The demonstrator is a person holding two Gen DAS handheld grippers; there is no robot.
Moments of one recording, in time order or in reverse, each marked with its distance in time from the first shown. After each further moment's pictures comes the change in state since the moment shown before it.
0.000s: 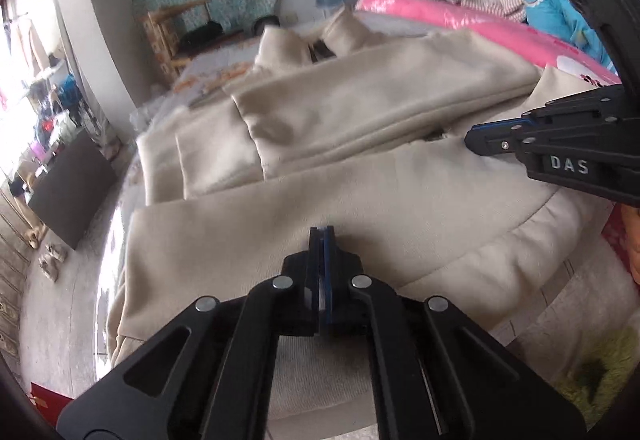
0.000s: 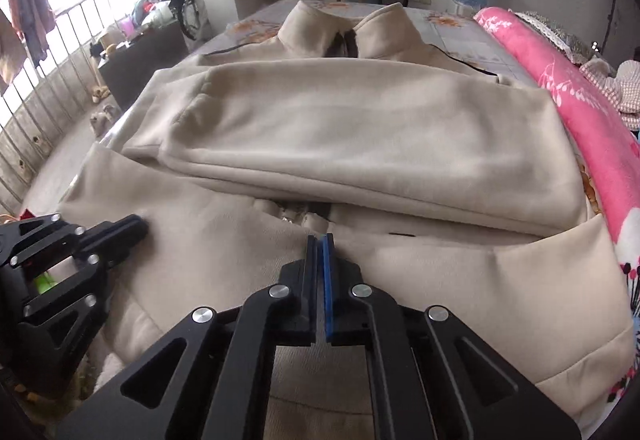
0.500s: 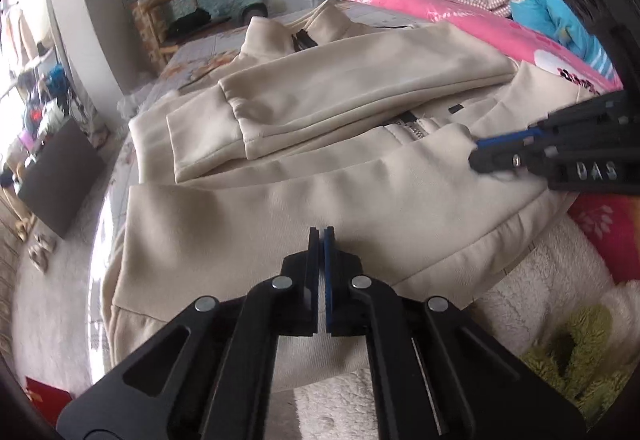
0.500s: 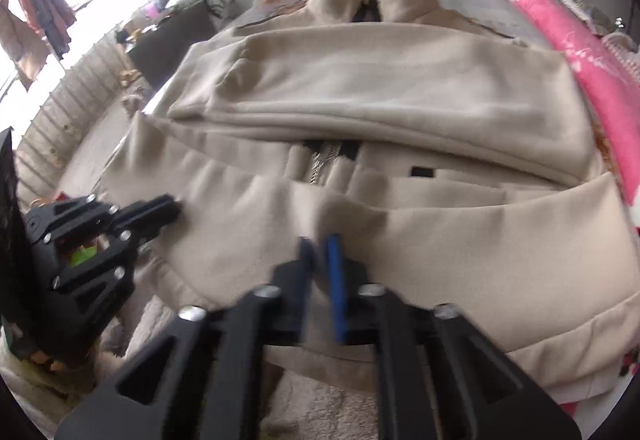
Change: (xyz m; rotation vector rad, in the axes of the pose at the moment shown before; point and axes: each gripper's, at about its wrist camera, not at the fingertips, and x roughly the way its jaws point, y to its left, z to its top) left arm -0.023 -0.010 -0.010 -0.013 0.050 -0.072; right arm -0.029 -0.002 -0.018 0.011 0.123 0.106
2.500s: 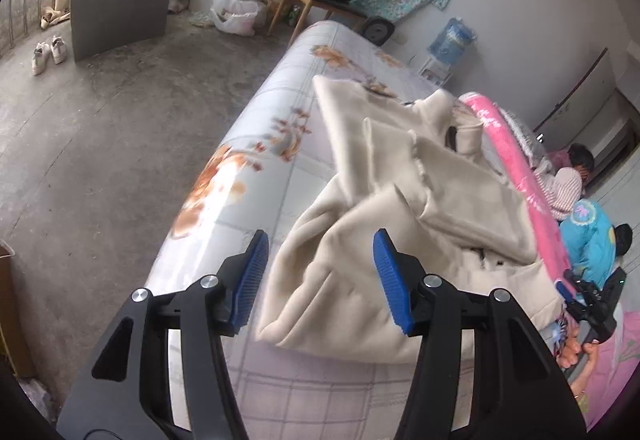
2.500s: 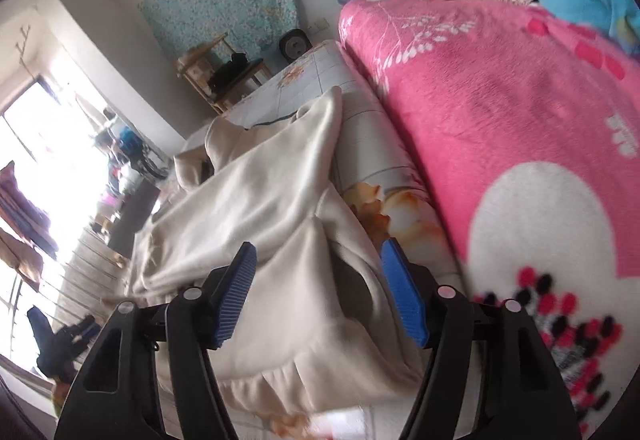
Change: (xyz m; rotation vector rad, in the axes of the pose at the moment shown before) left arm 0.005 0.199 -0.004 -0.752 -0.009 -0.088; right arm -0.051 -0.224 0.013 0.531 -0.332 0.056
